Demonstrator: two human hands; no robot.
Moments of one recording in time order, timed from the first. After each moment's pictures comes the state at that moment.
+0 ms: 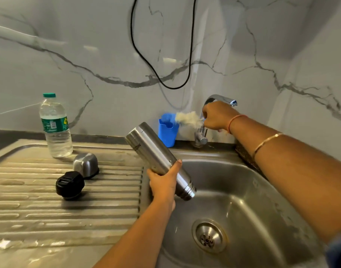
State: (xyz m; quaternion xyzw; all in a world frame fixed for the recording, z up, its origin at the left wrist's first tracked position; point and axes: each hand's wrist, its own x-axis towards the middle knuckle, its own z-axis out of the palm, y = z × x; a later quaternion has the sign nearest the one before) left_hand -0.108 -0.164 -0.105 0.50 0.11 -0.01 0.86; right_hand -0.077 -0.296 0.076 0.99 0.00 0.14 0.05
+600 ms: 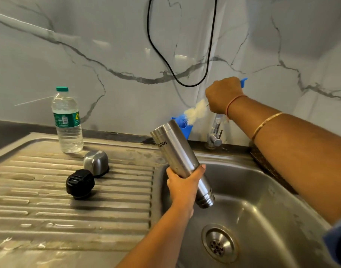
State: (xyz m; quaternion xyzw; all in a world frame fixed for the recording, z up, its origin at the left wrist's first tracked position) left_hand -0.101 -0.175 -0.114 0.56 0.05 0.01 0.83; right_hand -0.046 -0.250 0.107 0.89 -0.02 0.19 0.42
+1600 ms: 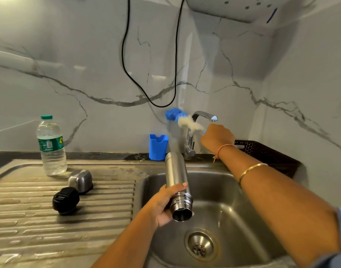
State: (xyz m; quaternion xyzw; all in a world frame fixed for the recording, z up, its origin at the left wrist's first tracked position) left_hand -0.138 -0.148 -0.090 0.46 -0.02 -0.33 0.82; right_hand -0.121 -0.308 0.055 0.95 -0.18 0.26 -0.05
